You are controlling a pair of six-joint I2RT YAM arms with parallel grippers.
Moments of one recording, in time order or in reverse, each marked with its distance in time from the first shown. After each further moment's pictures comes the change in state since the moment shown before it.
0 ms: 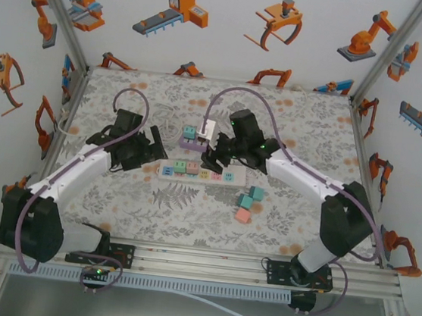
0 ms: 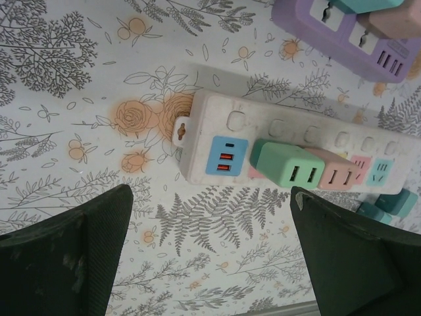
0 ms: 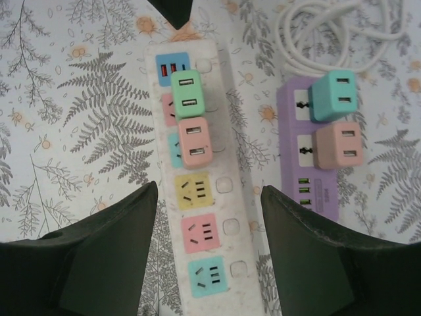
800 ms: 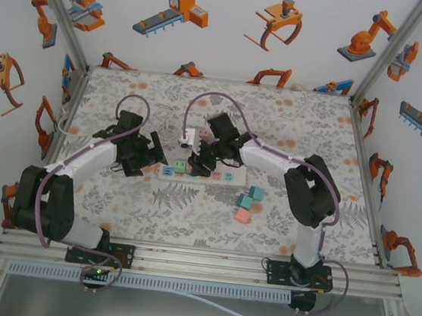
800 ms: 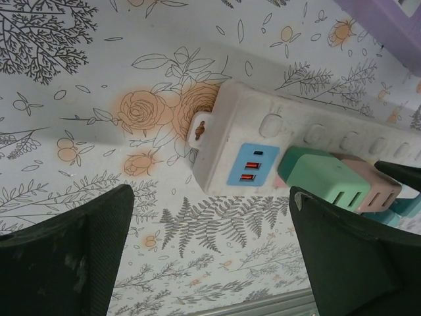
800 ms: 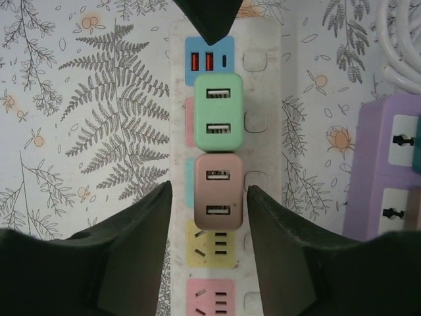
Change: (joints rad) left arm 0.060 0.146 -0.014 0.016 0.108 -0.014; right arm 0.039 0.305 0.156 -0.062 -0.102 -0.071
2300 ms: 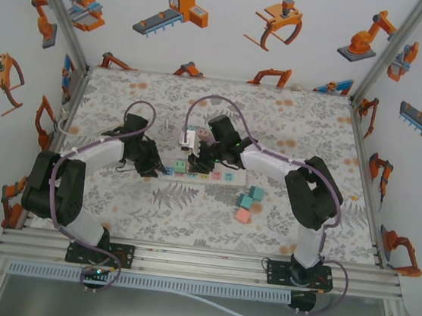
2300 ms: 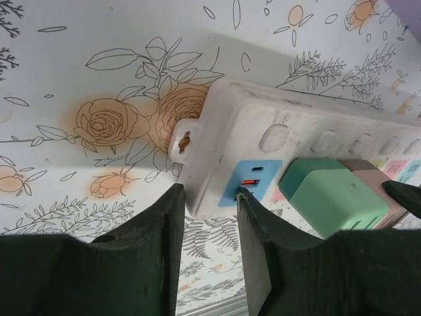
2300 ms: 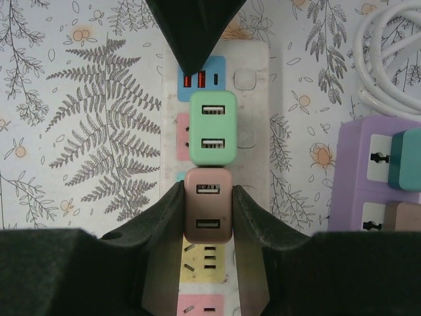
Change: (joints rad) left arm -0.009 0.129 -0.012 0.073 0.099 -0.016; right arm 0.006 -0.034 -0.079 0.146 0.003 -0.010
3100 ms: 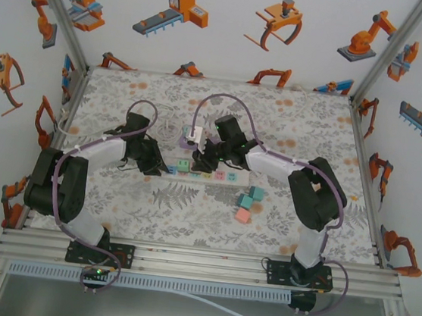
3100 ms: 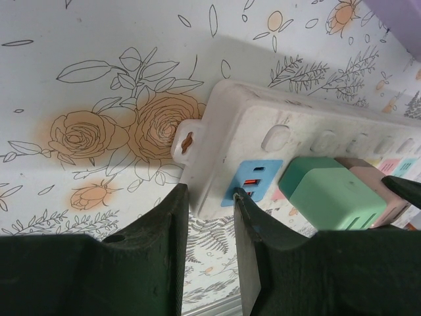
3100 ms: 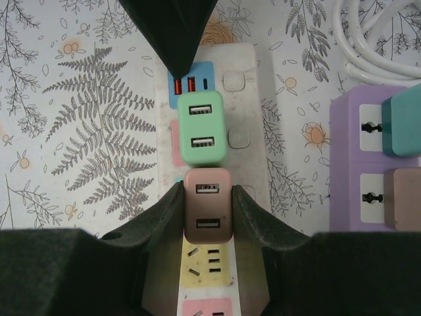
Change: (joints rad) left arm -0.006 0.033 0.016 0.021 0.026 -0.009; right arm -0.037 -0.024 -0.060 0.091 -0.011 0.129
